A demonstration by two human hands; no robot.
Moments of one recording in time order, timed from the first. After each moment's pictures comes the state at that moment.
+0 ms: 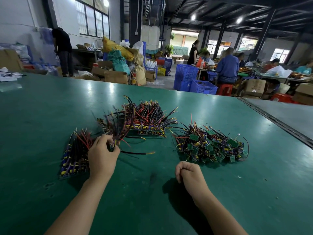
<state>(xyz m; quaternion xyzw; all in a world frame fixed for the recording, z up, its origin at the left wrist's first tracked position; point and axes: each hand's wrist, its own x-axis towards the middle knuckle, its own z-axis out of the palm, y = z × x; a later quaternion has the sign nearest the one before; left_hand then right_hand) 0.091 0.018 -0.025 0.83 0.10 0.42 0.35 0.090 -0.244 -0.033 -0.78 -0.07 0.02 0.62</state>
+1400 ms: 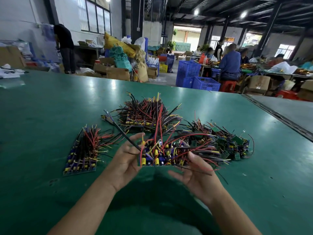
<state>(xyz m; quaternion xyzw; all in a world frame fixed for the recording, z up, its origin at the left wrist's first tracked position) 0.059 -0.029 0.010 0.44 -0.01 -0.02 0.90 0.065 -0.240 0.005 -0.41 -0.10 0.23 0.88</state>
